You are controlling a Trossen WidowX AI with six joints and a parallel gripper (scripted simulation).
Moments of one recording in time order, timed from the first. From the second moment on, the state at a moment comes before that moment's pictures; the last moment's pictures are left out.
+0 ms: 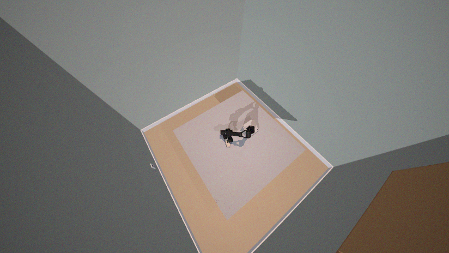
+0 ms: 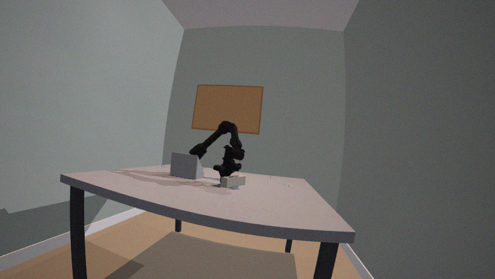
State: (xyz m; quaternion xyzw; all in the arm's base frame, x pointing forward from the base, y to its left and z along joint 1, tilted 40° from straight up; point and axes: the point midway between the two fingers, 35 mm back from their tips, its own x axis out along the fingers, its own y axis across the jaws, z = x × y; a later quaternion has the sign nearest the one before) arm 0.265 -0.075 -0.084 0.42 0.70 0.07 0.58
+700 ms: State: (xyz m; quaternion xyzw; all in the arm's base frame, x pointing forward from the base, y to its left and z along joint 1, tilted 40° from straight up) arm 0.265 -0.075 -0.085 0.42 0.70 0.07 0.58
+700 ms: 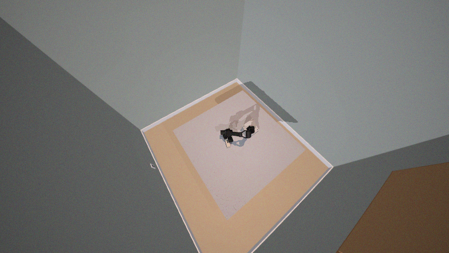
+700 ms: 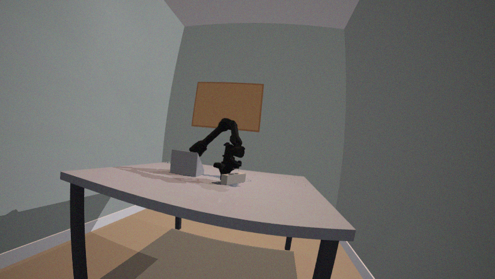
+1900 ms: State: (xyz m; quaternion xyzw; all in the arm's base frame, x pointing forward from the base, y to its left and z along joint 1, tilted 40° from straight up) arm 0.266 -0.075 -0.083 0.41 0.69 0.07 0.59
